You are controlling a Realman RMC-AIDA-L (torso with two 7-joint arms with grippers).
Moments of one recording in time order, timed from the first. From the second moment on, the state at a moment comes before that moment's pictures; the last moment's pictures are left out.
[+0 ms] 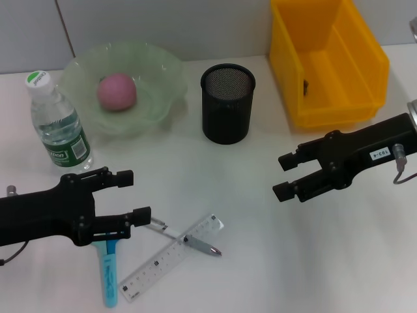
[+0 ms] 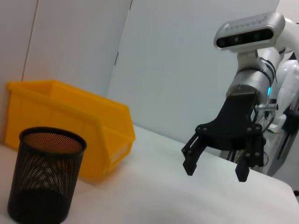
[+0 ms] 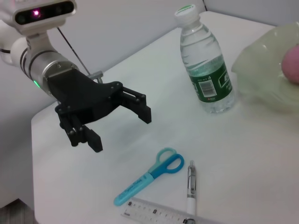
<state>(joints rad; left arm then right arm) -0.40 -2.06 0.85 0.74 1.84 1.71 -1.41 0.62 2.00 -0.85 -0.93 -2.15 -1.78 1.88</state>
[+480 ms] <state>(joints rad) -0.39 -2.06 0.85 0.80 1.85 1.71 -1.46 0.62 2.01 -0.85 -0.93 -2.20 -1.79 1.88</state>
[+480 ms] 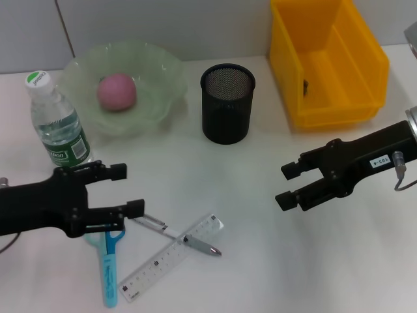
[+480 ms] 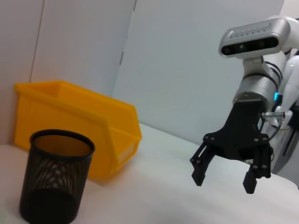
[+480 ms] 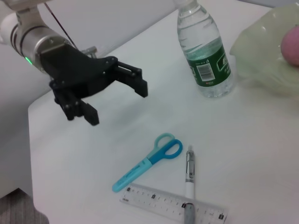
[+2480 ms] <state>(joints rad) -0.70 -2.07 1.27 1.55 2.48 1.79 -1.54 0.63 1.99 -0.82 -0.90 -2.19 -1.85 2.00</state>
